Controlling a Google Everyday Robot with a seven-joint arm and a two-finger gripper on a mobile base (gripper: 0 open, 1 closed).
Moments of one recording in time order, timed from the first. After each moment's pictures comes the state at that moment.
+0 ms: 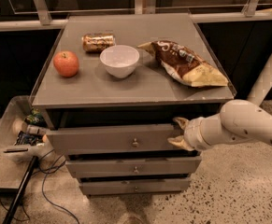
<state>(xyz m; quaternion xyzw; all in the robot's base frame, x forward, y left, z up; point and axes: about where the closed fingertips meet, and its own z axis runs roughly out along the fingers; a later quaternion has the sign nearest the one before) 0.525 -0.146 0.645 -0.59 0.73 0.11 0.31</state>
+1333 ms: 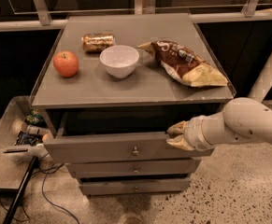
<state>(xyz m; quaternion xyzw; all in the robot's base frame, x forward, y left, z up) 0.517 -0.139 0.670 -0.60 0.73 0.11 0.33</state>
